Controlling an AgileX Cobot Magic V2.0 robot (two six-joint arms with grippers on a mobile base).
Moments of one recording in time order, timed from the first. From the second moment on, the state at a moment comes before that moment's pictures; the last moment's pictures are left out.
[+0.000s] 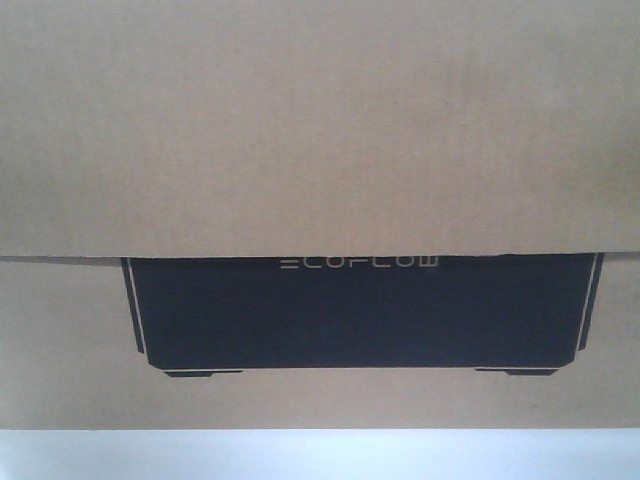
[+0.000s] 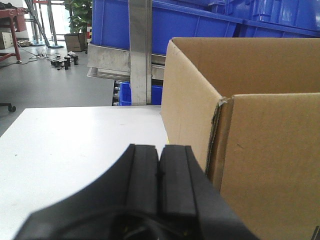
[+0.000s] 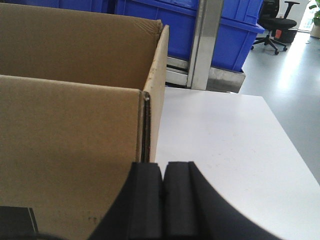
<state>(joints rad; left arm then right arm) -0.25 0.07 -0.22 0.17 0.23 -0.17 -0.05 0.01 -0.35 0.12 0.55 -0.14</state>
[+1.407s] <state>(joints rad) -0.03 -0.01 0.03 -0.08 0.12 0.01 -0.05 0.01 -0.35 0.12 0.55 -0.14</state>
